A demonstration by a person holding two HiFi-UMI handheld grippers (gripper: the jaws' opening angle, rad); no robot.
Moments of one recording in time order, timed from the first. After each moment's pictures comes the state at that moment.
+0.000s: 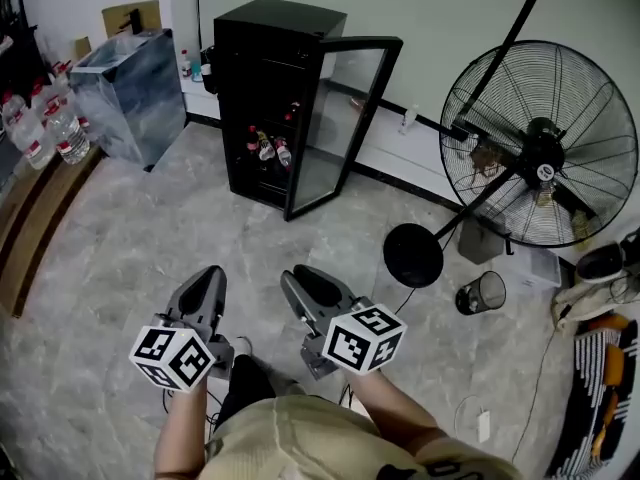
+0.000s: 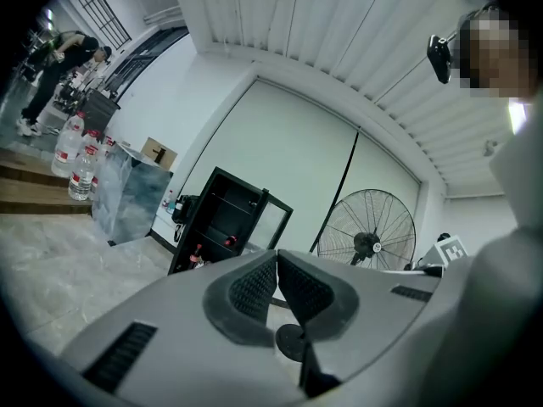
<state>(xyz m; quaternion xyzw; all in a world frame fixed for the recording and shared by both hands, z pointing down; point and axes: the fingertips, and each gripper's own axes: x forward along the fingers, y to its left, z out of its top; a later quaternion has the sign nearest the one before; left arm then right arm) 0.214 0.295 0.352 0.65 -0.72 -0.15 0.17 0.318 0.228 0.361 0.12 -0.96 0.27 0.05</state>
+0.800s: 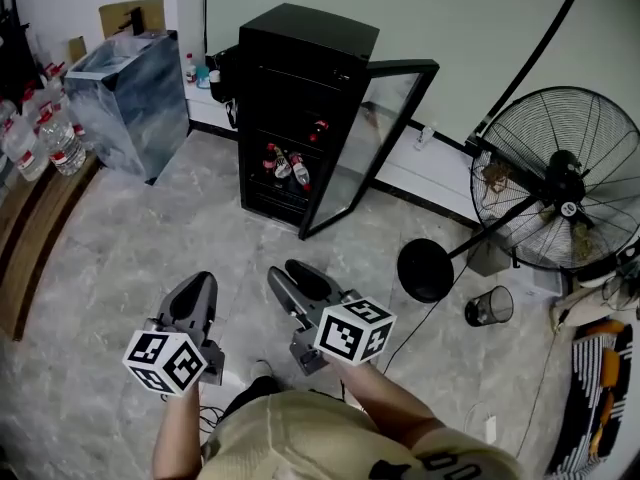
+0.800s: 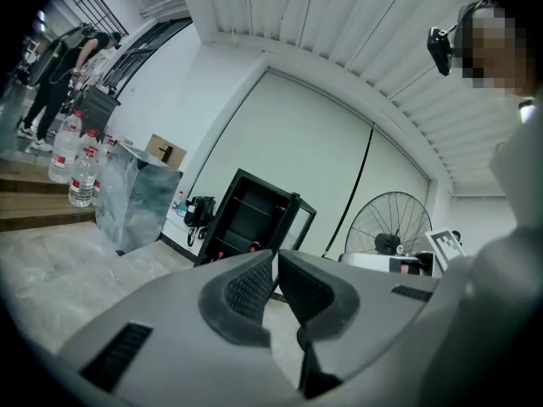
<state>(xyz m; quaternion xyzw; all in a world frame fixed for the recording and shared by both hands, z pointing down) 0.030 0.270 0.369 0.65 -0.72 -0.13 0.19 0.126 0.190 0.370 0.12 -0.94 0.30 0.04</state>
